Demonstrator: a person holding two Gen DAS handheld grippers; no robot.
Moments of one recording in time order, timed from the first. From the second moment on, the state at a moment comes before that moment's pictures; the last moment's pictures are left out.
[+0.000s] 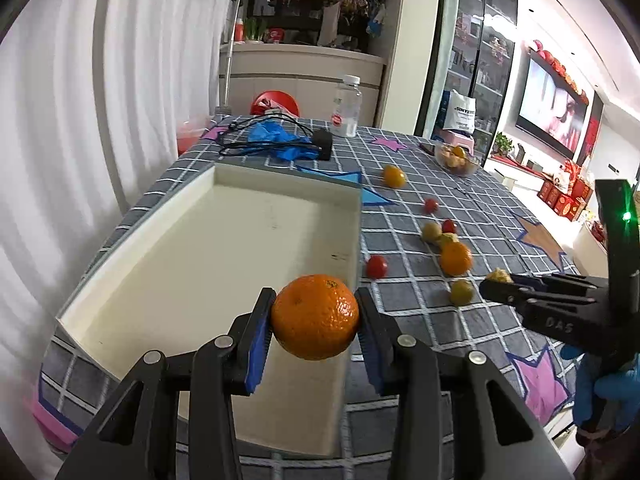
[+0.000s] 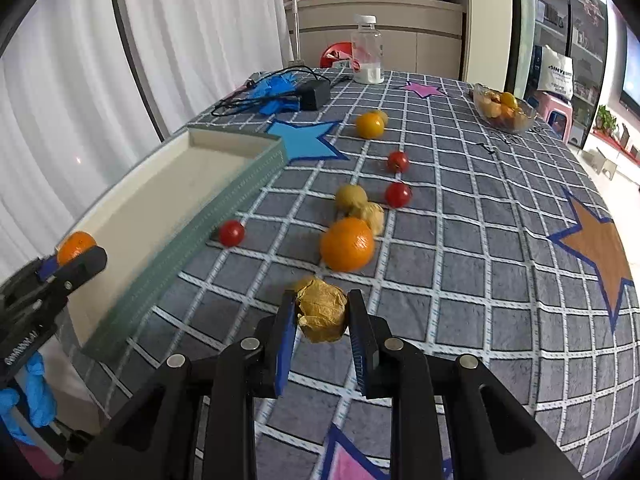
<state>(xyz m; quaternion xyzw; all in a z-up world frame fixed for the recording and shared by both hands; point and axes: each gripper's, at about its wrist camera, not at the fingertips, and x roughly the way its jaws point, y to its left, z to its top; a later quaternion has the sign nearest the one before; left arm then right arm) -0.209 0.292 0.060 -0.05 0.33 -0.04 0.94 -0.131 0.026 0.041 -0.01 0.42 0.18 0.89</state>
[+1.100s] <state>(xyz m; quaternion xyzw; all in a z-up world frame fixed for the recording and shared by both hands) -0.149 0.376 0.023 -0.04 0.38 0.04 0.92 -0.084 0.187 0.048 -0.06 0.44 0.30 0.84</state>
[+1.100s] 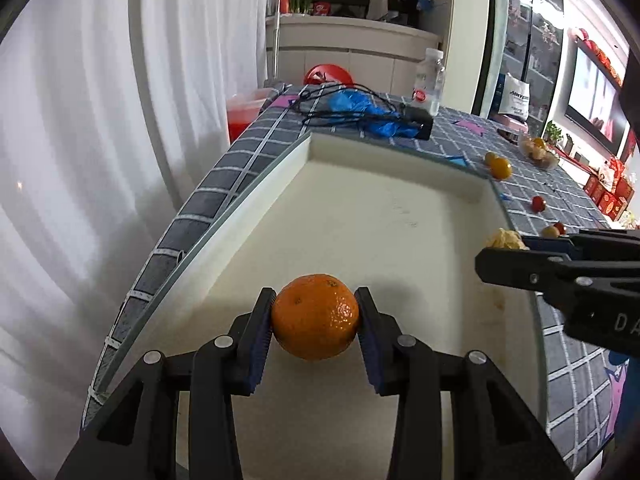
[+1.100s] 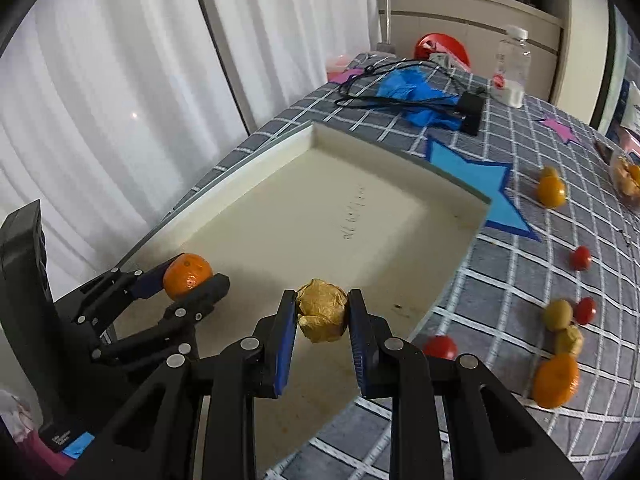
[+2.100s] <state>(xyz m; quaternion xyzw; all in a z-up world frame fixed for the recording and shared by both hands) -0.157 0.376 0.019 -0.02 0.42 0.07 0.90 -0.092 0.112 0.055 -0.01 0.43 0.23 0.87</state>
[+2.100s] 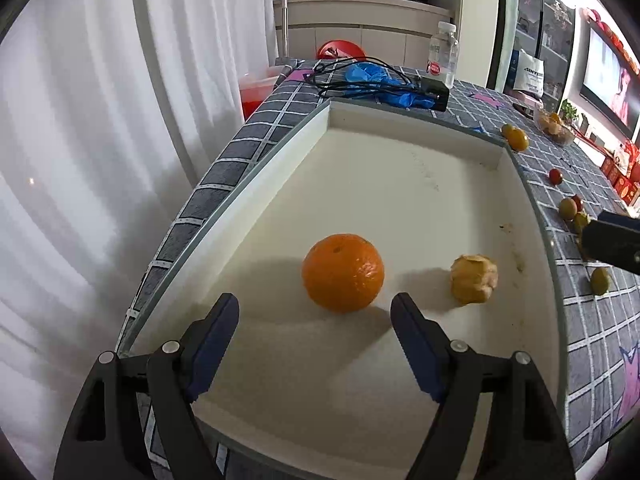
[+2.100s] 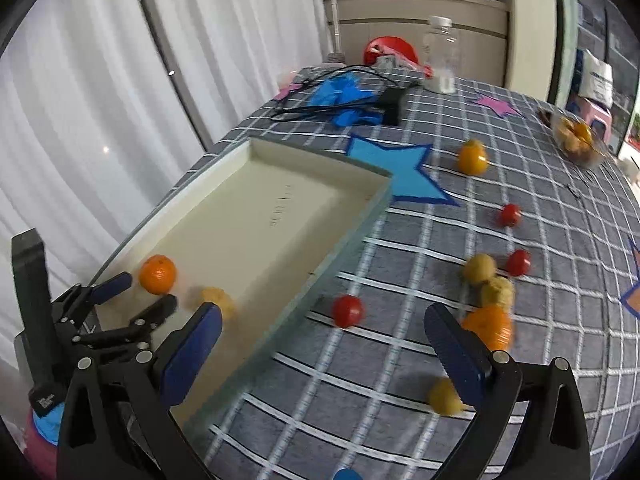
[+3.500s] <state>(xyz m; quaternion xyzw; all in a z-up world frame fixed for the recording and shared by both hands) -0.129 0.194 0.015 0.06 0.44 -0.05 0.90 -0.103 -0.070 0.001 0.03 0.43 0.10 0.90</state>
